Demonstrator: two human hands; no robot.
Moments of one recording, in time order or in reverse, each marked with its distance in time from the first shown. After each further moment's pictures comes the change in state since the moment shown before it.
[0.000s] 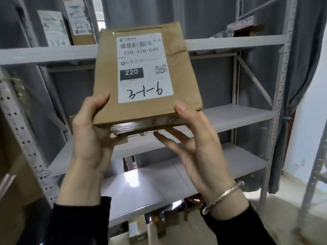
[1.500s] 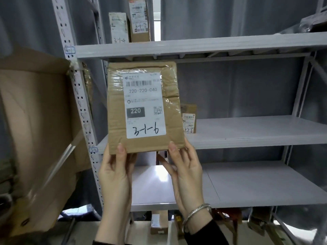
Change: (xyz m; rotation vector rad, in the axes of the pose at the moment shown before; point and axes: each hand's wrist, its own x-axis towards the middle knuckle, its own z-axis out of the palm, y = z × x) left_hand -0.059 -0.072 -0.069 0.055 0.445 0.211; right_hand 0.014 0.120 -0.007 0.077 -0.020 0.133
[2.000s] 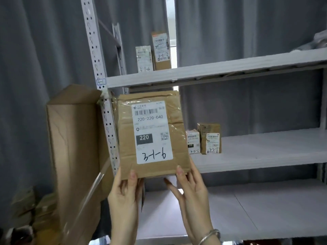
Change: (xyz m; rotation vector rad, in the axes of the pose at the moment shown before) left_hand 0.067 0.018 -0.089 0.211 -0.007 0.019; right_hand 0.010 0.071 0.064 -0.059 -0.049 0.005
